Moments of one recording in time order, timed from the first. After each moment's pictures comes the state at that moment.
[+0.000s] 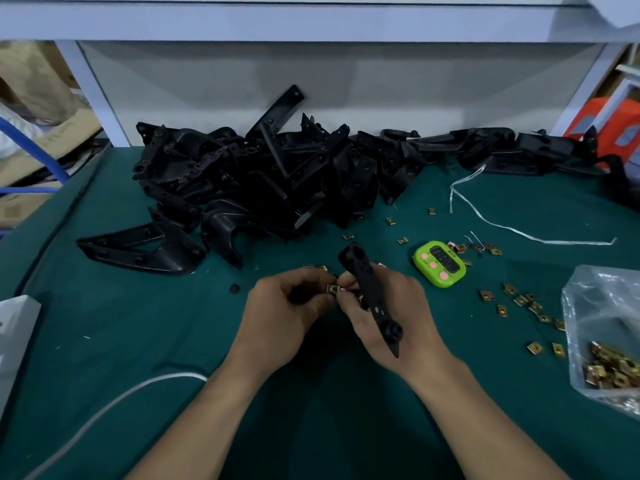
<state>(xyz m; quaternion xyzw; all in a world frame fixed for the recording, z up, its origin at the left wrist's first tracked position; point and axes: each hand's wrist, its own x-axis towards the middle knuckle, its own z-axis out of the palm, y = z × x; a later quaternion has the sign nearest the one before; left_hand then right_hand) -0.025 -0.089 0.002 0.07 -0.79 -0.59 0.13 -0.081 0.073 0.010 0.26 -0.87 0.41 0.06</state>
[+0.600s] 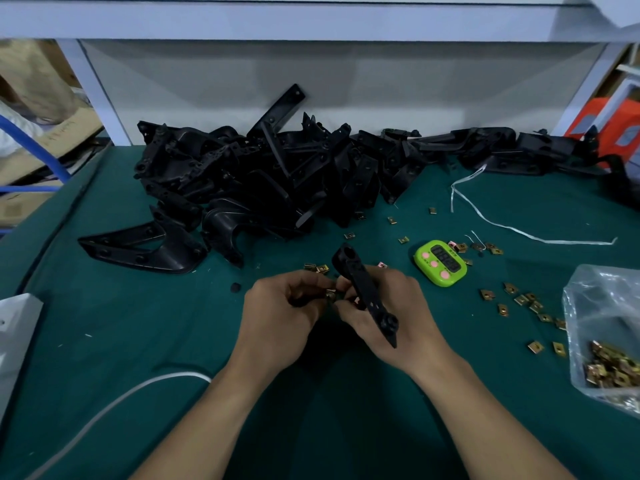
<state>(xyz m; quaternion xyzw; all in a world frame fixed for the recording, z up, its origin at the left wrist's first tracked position) -0.021 -0.084 0.004 0.13 -0.80 -0.57 0.14 -0.083 0.076 0.014 0.27 -0.87 0.42 -0.02</state>
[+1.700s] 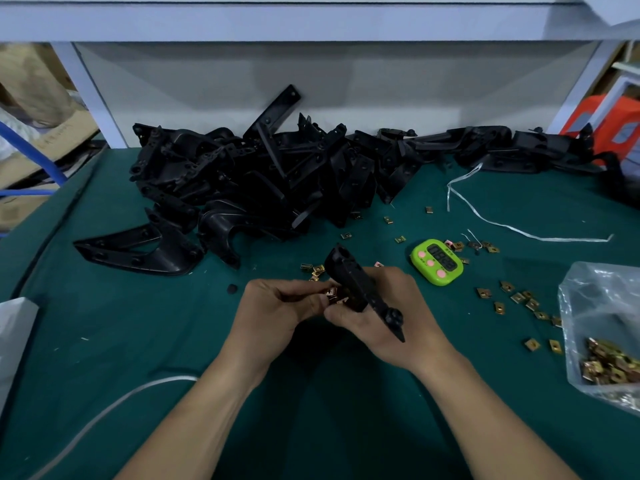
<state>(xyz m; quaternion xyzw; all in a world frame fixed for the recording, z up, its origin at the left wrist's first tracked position) -0.018 -0.087 0.011 0.11 -0.68 -0.72 0.07 -0.087 0.081 0.016 0.33 -0.83 0.45 -0.03</state>
